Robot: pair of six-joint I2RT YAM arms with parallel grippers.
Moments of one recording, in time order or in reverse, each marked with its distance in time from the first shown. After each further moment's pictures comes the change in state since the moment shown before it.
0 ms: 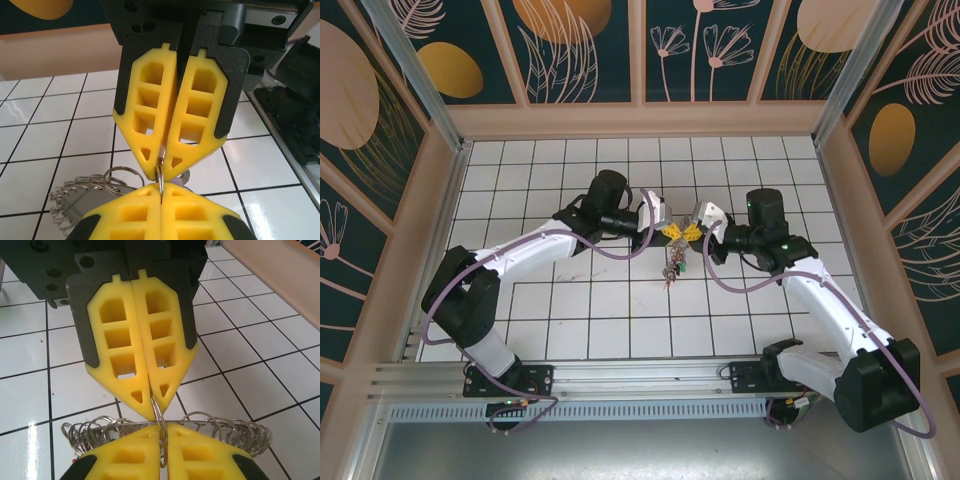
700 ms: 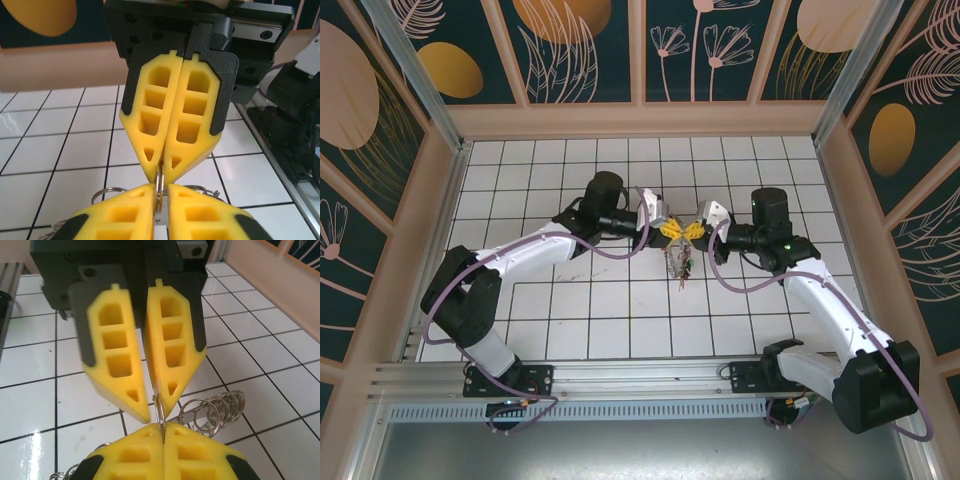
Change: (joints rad) left arm 0.006 -0.002 -0.020 0.081 0.019 -0.064; right arm -0.033 -0.007 -0.008 0.028 -0.064 0.001
